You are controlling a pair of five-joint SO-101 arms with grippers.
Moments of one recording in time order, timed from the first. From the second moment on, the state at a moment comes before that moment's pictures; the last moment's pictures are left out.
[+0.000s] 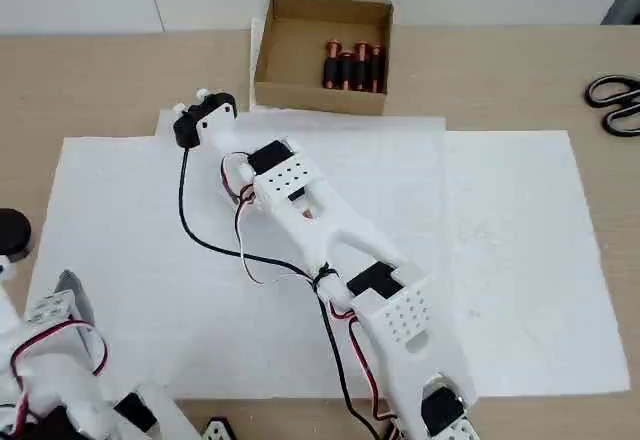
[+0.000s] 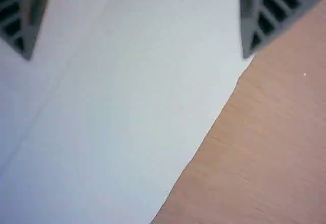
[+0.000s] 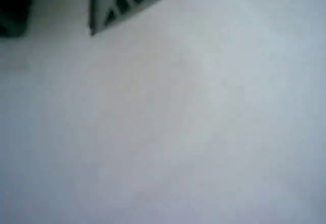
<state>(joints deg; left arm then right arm) -48.8 -72.6 24.5 99.6 -12.7 -39.1 39.8 -25.3 58.9 7.3</state>
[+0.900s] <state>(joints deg) -48.8 -72.7 24.5 99.6 -12.7 -38.7 39.8 -25.3 58.7 7.3</state>
